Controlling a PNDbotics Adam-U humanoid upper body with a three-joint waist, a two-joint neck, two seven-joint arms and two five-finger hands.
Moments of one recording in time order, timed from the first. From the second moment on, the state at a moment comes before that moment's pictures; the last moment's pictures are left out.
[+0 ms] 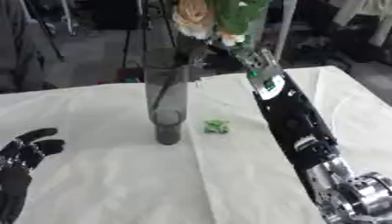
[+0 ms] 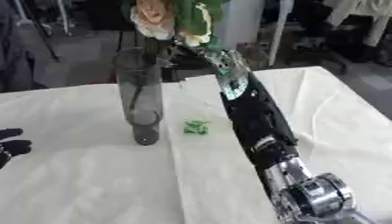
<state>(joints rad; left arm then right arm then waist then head) -0.14 0.34 -0.16 -1.70 0.21 -0.25 -0.08 -1.04 -0.14 -0.14 -0.88 0.69 -0.42 0.55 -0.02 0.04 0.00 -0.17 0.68</state>
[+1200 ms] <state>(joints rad) -0.14 0.34 -0.15 -1.70 0.21 -0.25 -0.07 -0.89 -0.32 -0.19 -0.97 0.54 -0.40 0.54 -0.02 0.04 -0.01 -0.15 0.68</state>
